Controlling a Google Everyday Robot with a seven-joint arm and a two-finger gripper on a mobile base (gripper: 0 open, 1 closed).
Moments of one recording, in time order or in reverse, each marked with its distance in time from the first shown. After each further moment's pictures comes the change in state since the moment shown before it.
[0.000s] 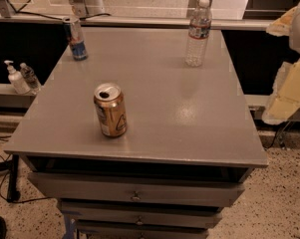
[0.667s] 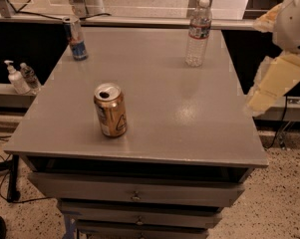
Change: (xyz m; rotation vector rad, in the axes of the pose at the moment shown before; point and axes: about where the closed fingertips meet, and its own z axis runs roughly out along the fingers) arm -0.024 -0.009 0.009 0.015 -0.092 0.014
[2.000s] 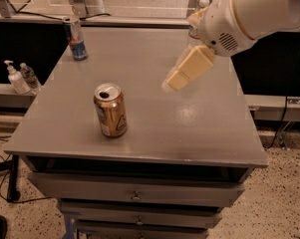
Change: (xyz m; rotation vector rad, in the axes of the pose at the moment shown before) arm -0.123 -0.026 0.067 -0.016 -0.424 0.072
